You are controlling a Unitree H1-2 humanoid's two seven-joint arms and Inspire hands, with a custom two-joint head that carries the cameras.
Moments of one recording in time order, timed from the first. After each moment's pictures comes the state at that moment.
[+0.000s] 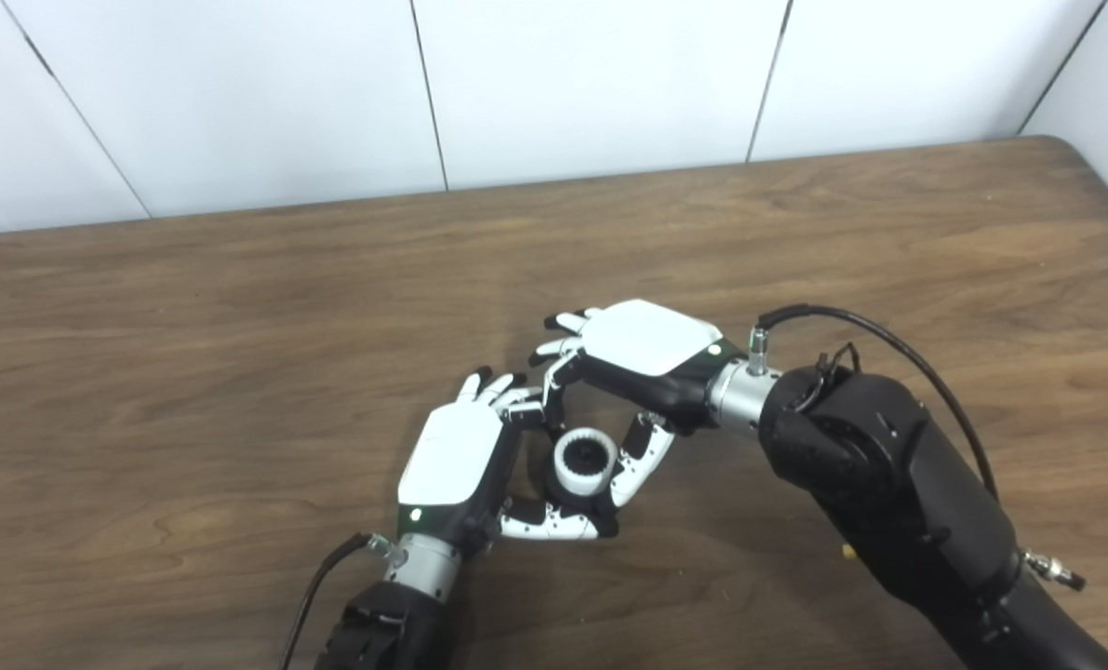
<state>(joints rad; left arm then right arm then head) 0.02 0.09 -0.47 -0.20 0.96 0.11 -0.04 -0.34 -0.33 0.41 -0.49 -0.90 0.19 0.85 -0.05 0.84</state>
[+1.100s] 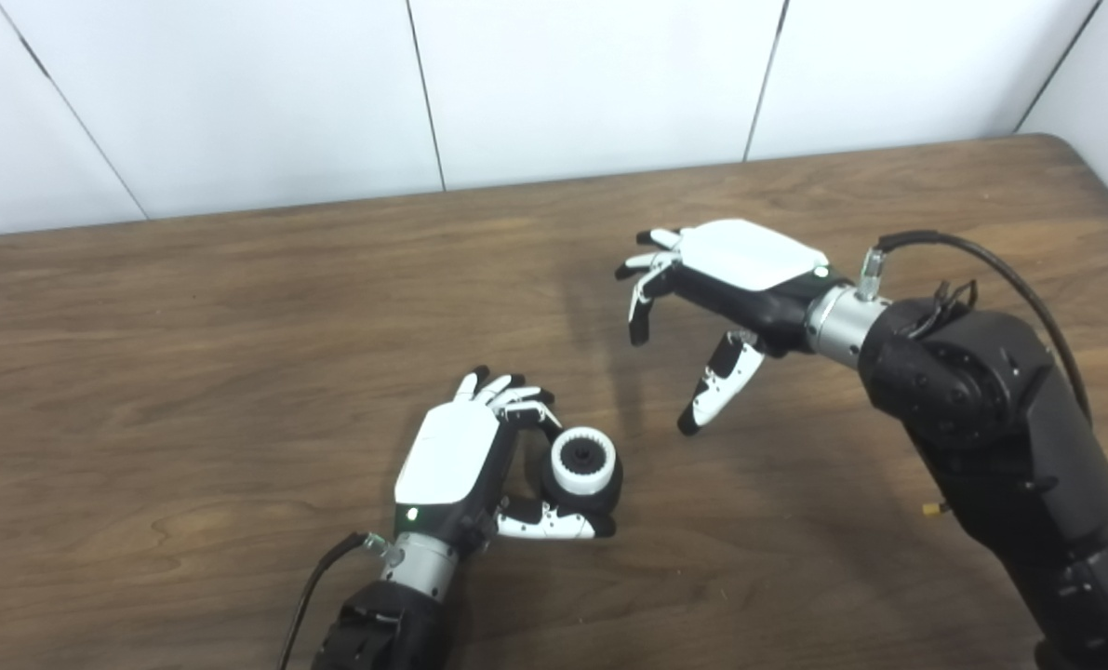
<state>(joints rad) 0.02 0.10 -0.45 -0.20 0.94 0.11 -0.06 -0.39 -0.44 0.23 -0.54 -0.82 0.27 0.90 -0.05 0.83</state>
